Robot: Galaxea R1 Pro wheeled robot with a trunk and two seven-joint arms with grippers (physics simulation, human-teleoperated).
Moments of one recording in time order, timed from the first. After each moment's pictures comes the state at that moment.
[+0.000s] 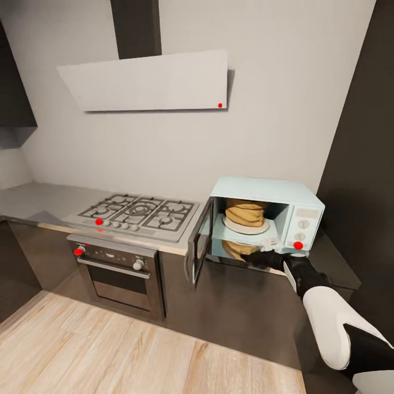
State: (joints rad) left arm 0.00 -0.02 0.02 -0.04 0.16 -0.09 0.01; right arm -0.96 -0.06 -0.38 -0.44 0.45 0.22 0.63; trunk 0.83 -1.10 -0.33
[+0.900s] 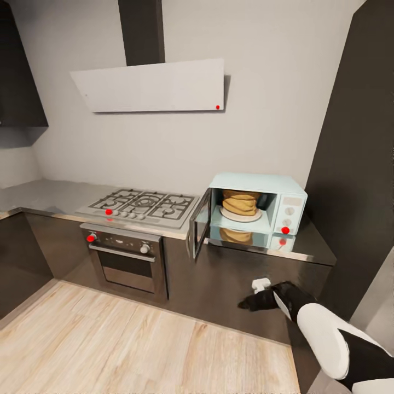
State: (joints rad) left arm 0.00 -0.02 0.03 -0.04 0.16 -0.09 0.01; right arm -0.92 -0.05 -0.38 -0.16 0.62 0.42 0.54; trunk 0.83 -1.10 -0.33
